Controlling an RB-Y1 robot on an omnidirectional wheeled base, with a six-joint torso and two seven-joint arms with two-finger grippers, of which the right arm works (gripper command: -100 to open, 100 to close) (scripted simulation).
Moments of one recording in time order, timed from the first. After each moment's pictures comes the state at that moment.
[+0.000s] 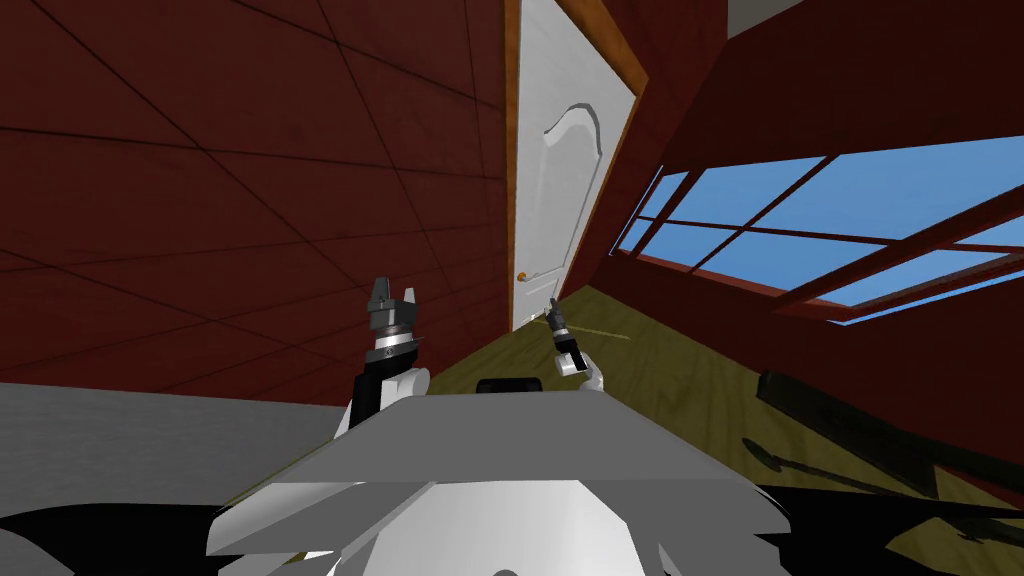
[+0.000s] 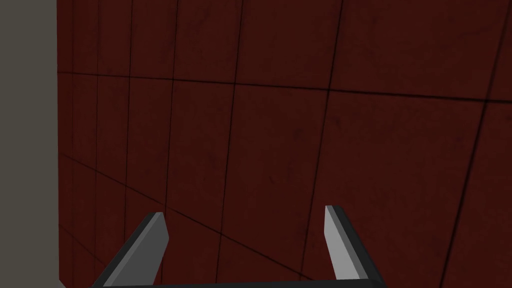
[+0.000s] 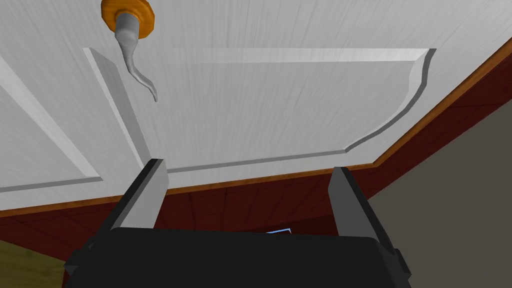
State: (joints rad) arm 0.11 -0.23 0.18 -1.39 -0.10 -0.59 -0.10
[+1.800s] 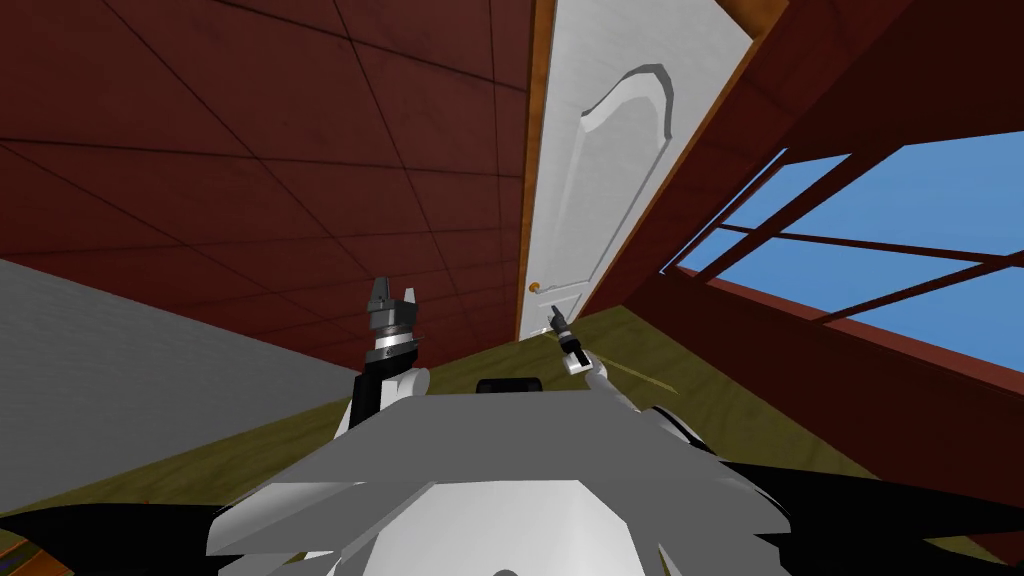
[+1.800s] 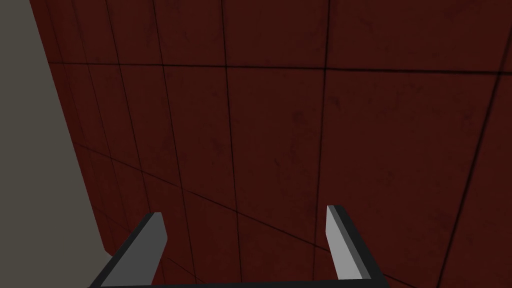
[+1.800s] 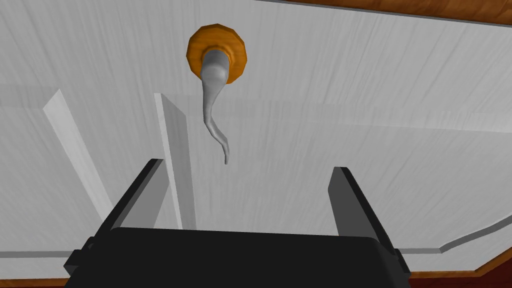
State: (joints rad) arm -0.09 -0.34 0.24 -0.91 -0.11 -0.71 -0.21
